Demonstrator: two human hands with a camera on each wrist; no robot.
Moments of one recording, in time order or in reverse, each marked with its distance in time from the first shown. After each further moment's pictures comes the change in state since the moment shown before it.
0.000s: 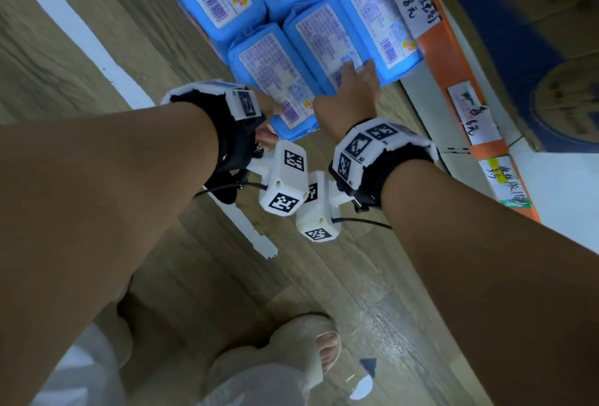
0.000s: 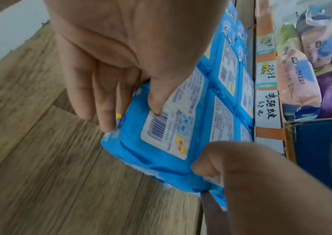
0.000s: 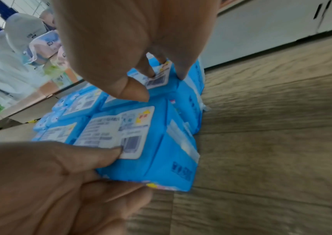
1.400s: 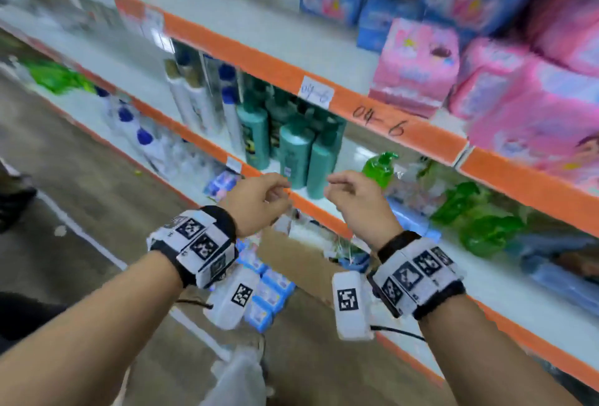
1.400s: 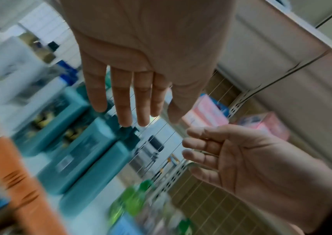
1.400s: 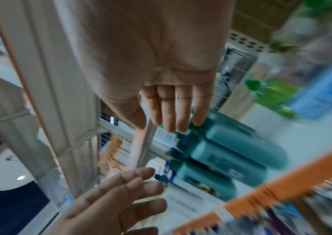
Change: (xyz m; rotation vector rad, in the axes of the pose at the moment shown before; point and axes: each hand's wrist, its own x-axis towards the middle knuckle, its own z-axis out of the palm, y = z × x) left_hand -0.760 0.229 -0.011 0.706 0.252 1.264; right_hand -0.533 -0.204 -0.575 0.642 0.419 -0.403
